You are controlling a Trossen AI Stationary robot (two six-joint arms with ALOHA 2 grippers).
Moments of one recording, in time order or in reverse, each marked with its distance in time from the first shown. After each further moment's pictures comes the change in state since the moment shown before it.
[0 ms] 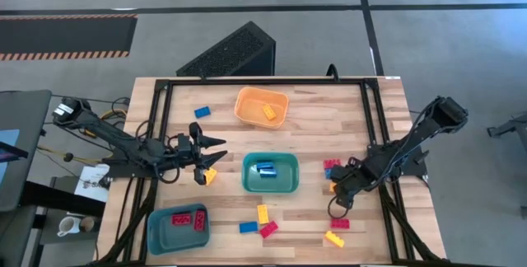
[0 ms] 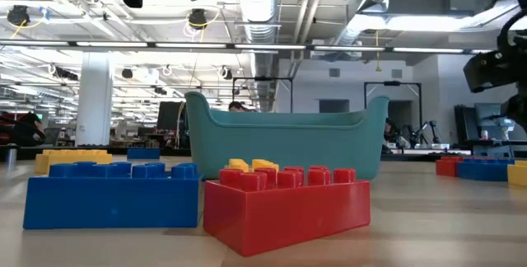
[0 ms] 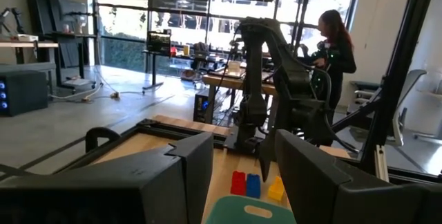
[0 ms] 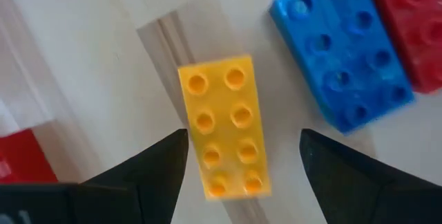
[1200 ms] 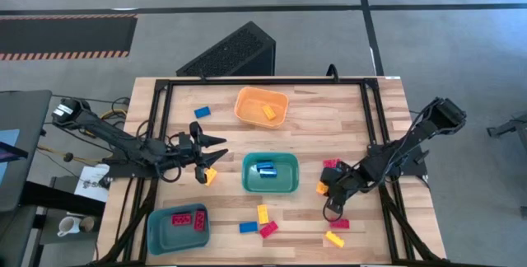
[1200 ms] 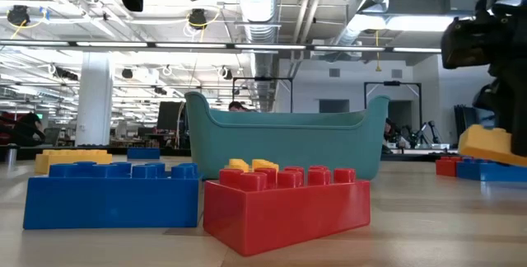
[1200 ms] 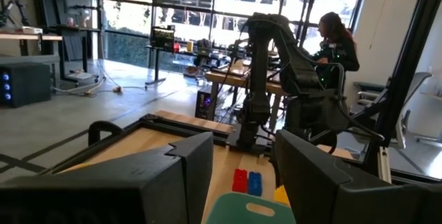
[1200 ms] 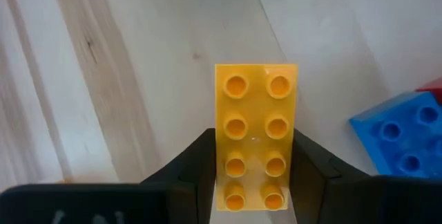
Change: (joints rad) left arm 0.020 0.000 0.000 -0.017 0.000 -0.035; right arm -0.022 0.039 0.044 0.236 0.082 -0.056
